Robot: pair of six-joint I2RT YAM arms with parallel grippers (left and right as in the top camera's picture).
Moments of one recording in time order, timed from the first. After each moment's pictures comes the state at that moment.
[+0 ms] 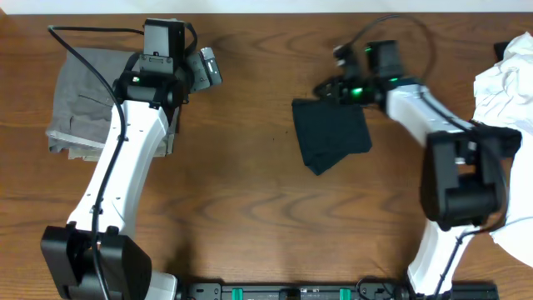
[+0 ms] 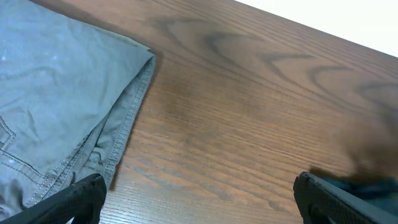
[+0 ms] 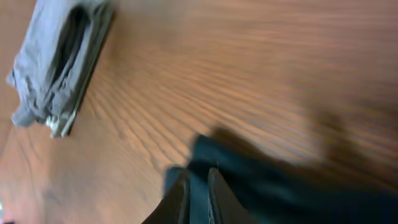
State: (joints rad) left arm -0.14 1.63 1.47 -0.69 -0.06 -0.41; right arm 0.11 2.06 1.40 -0.30 -0.72 0.15
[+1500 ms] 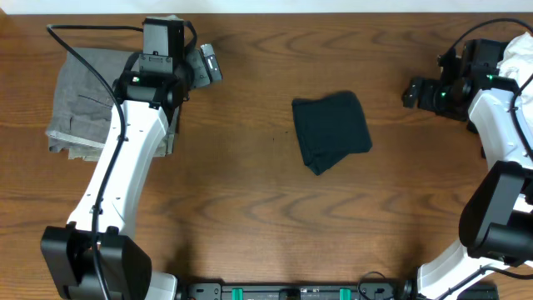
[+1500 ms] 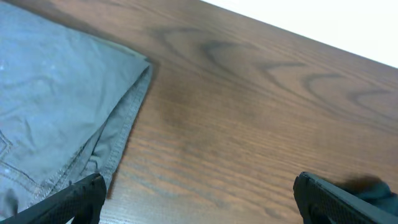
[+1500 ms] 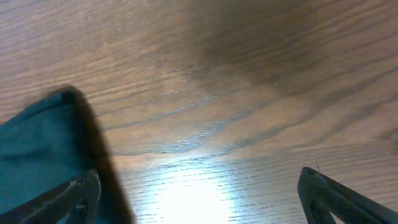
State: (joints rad) left arm -0.14 1.63 1.47 -0.67 -0.05 -0.41; right arm -0.21 1.86 1.40 -0.69 -0.18 0.07
